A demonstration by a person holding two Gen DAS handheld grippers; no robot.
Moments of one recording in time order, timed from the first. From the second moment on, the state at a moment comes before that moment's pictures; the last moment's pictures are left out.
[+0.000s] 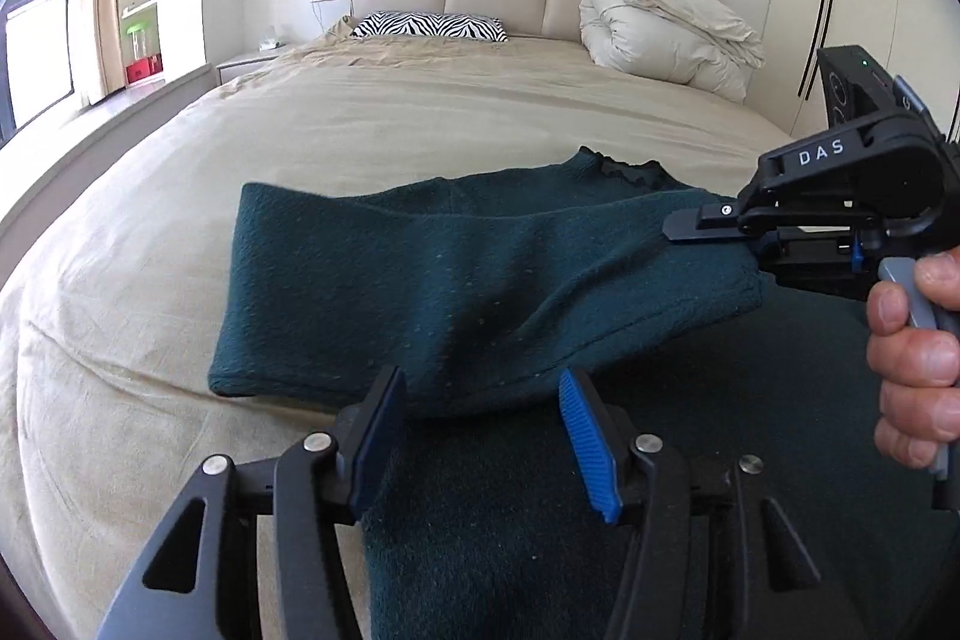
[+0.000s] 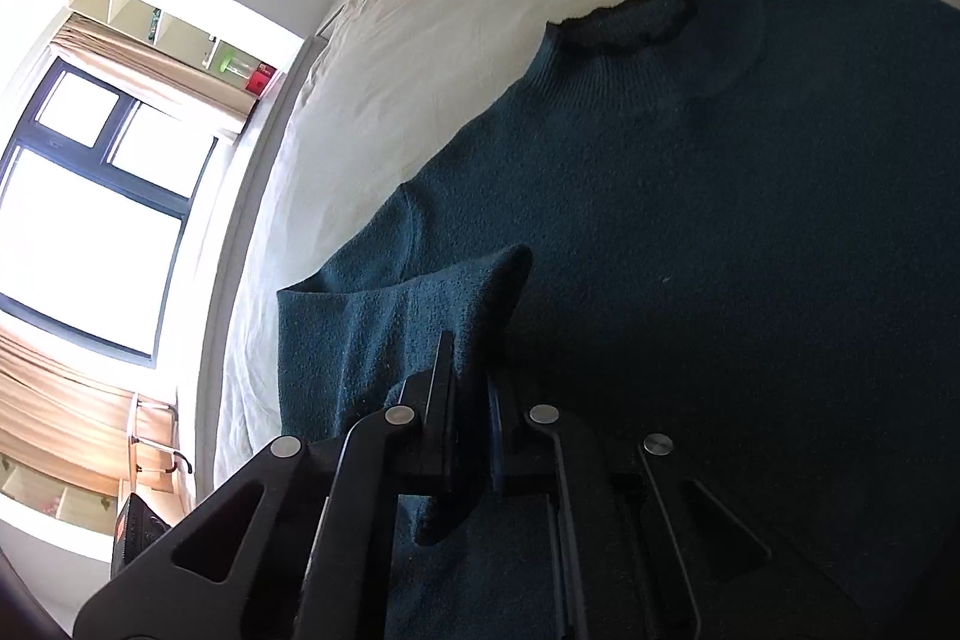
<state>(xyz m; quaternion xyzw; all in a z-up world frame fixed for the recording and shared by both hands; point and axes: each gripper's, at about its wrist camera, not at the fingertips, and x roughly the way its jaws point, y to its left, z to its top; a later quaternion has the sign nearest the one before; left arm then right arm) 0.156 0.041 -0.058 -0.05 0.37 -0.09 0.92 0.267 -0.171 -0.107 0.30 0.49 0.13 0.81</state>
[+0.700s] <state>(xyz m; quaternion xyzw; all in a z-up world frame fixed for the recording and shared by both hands) 0.246 0.145 -0.037 -0.26 0.39 -0.12 0.88 0.233 -0.366 -0.134 0.29 0.48 -0.04 0.83</state>
